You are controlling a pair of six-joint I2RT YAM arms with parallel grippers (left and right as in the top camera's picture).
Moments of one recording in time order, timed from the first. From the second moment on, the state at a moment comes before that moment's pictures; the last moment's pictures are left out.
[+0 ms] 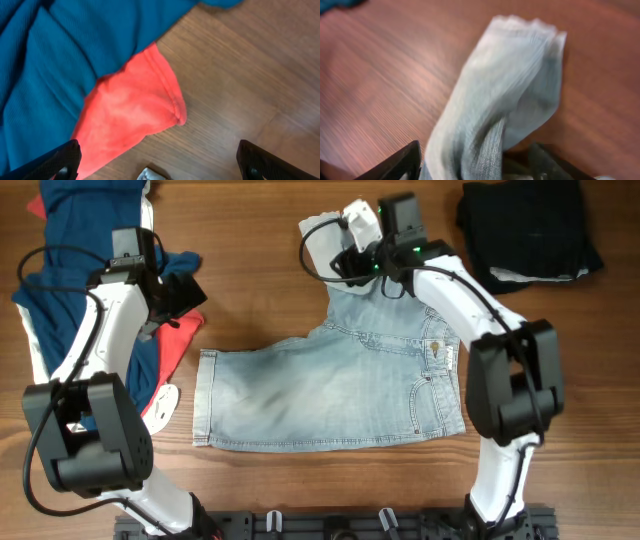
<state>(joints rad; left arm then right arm) 0.12 1.83 1.34 -0.76 0.01 -0.48 0.32 2.11 1.59 -0.35 -0.31 -0.24</state>
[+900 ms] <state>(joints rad) 0.12 1.83 1.34 -0.77 0.02 -0.48 0.31 1.95 1.89 -0.98 -0.64 -0.35</state>
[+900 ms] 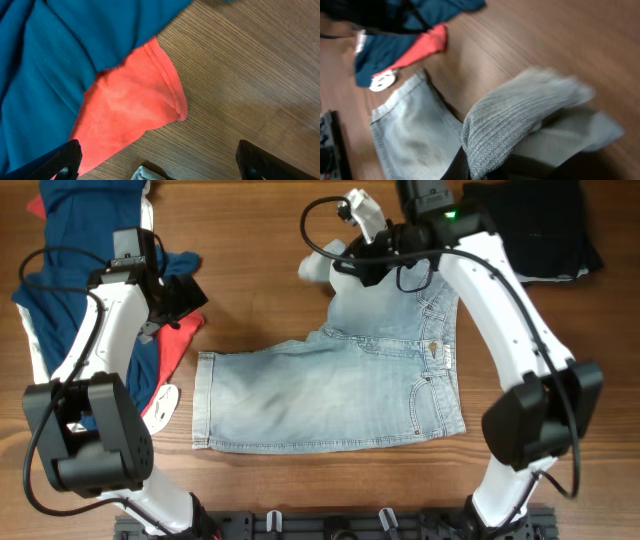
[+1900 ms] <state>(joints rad) -0.19 2.17 1.35 0.00 0.66 -0.35 0.26 2.01 1.89 -1.01 -0.76 -0.44</state>
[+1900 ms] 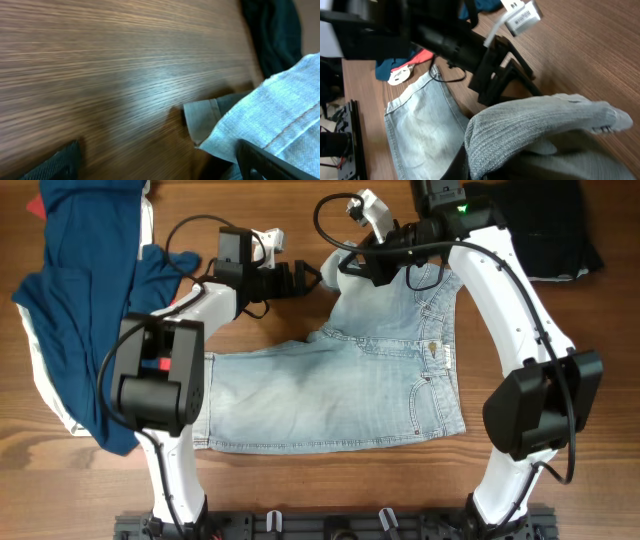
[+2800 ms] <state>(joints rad) -0.19 2.33 1.35 0.44 1.01 -0.47 0.26 2.01 1.89 -1.01 -0.76 -0.45</state>
